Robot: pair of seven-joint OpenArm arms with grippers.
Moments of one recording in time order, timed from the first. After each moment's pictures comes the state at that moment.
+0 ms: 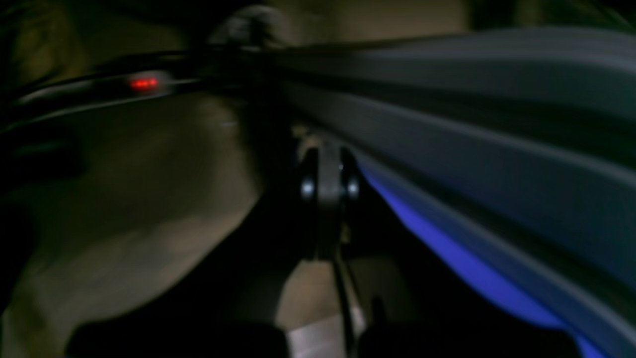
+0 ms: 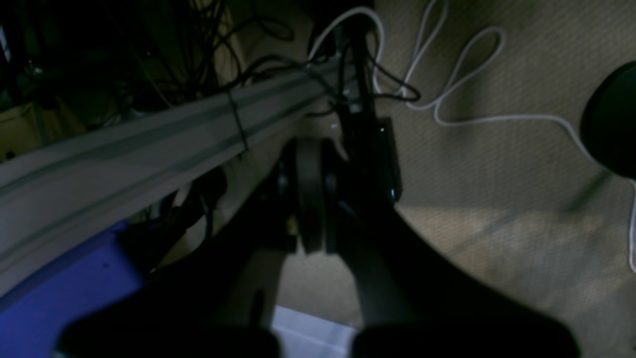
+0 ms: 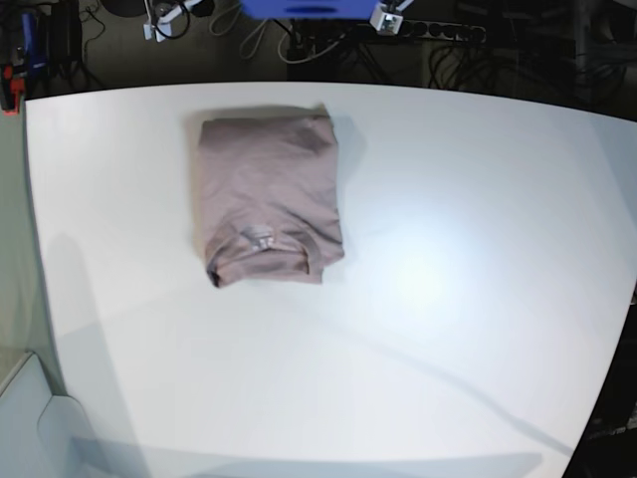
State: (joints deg) left arm 36.9 3.6 -0.8 67.6 -0.1 -15.6 15.2; right arm -16.7 9.4 17.7 21.0 7.0 39.0 2.7
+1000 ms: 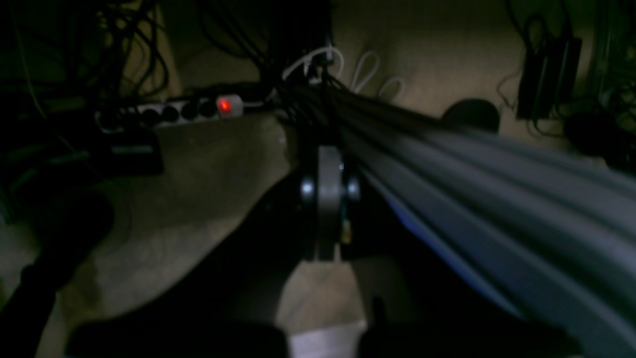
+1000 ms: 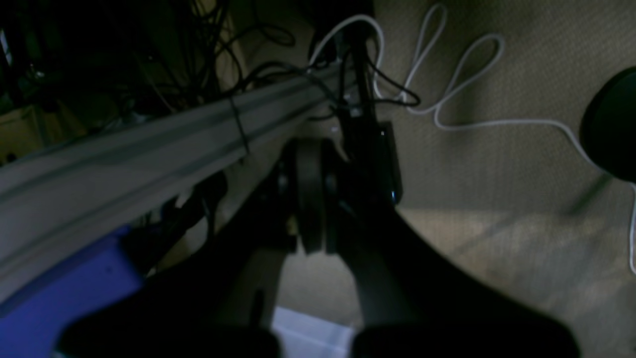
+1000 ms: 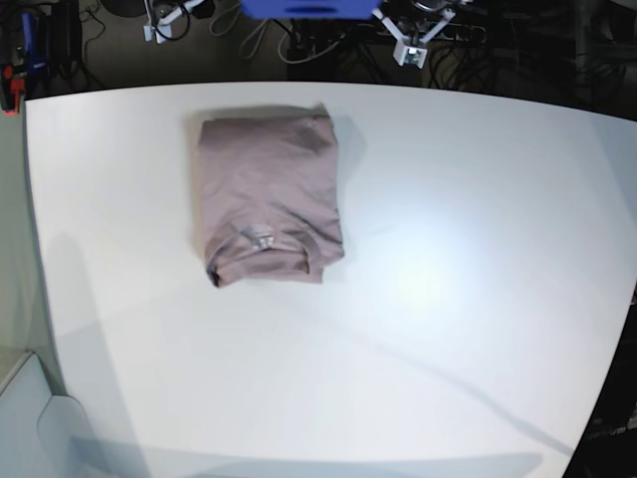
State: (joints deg) left arm 39.2 -2.7 5.1 87.3 -9.8 -8.5 32.1; right arm -16.5 9.2 17.7 21.1 7.0 39.0 2.6
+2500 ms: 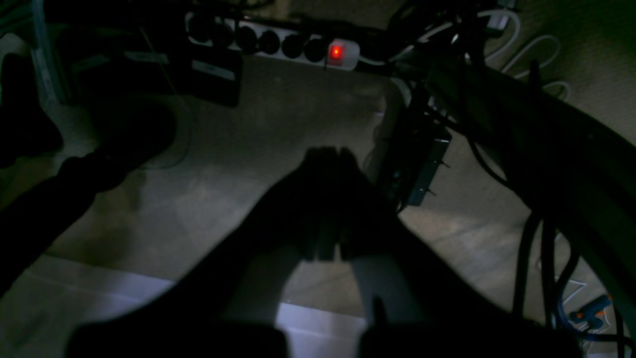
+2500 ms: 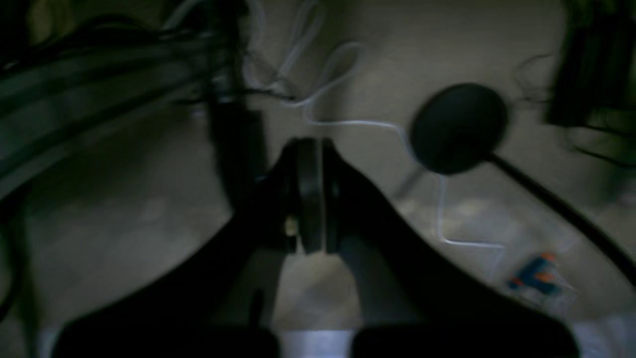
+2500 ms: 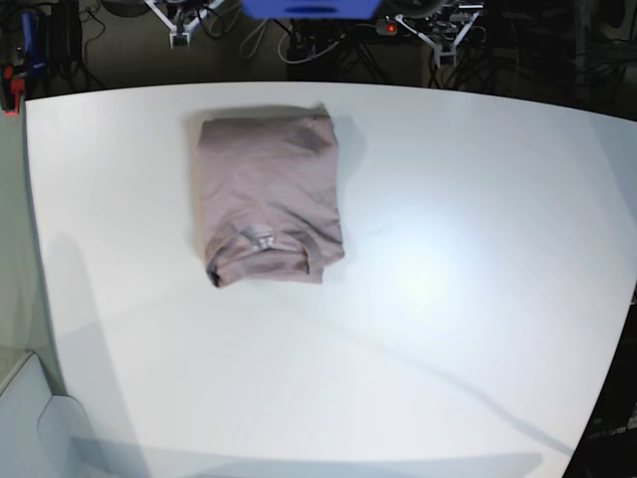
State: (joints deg) left arm 3.5 -4.6 0.3 8.6 -10.0 0.3 -1.6; right arm -8.8 5.0 8.7 9.7 -6.1 0.8 12.5
